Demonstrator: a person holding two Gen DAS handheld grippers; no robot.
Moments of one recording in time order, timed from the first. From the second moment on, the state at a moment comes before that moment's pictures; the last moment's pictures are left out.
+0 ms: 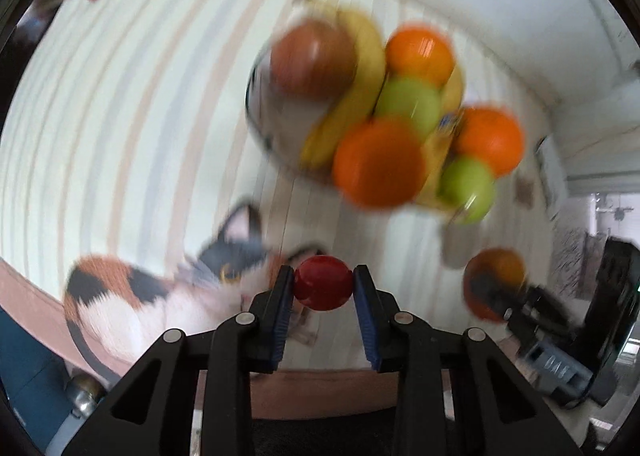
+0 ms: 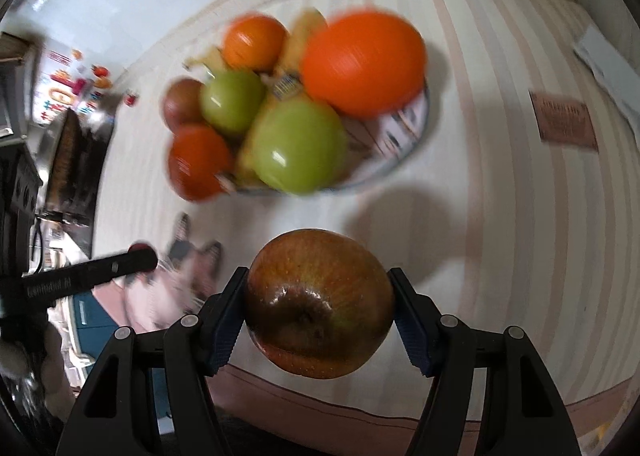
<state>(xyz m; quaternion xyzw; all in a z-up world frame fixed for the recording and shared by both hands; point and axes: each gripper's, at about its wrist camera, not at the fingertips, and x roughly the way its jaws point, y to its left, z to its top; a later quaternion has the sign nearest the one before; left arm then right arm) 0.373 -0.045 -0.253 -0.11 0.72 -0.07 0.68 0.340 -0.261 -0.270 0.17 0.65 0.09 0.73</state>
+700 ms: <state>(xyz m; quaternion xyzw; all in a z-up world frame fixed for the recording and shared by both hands) 0.463 -0.033 -0.295 -0.12 0.73 -0.06 0.67 0.457 -0.213 -0.258 0.08 0.63 0.11 0.77</state>
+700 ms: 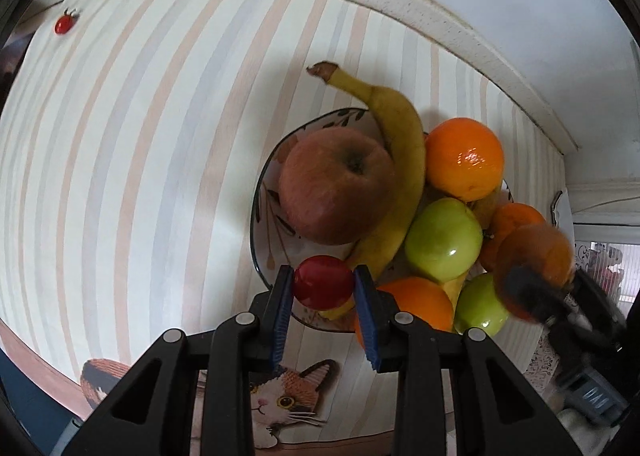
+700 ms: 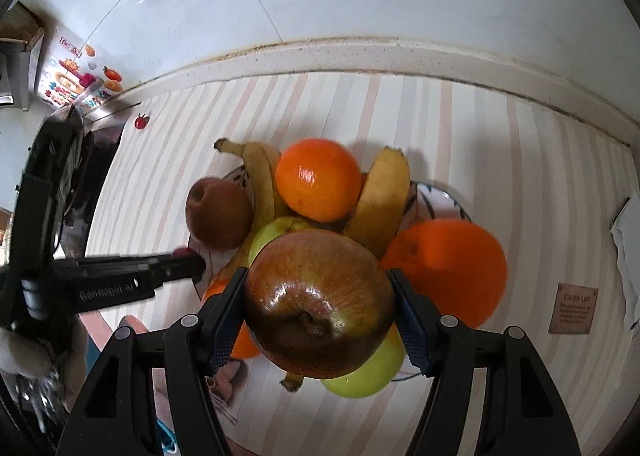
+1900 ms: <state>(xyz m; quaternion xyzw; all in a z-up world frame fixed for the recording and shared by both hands) 0.457 -0.034 -0.264 -0.07 0.71 -0.05 0.70 0.464 -0.225 -0.235 0.07 0.63 0.06 0.77</state>
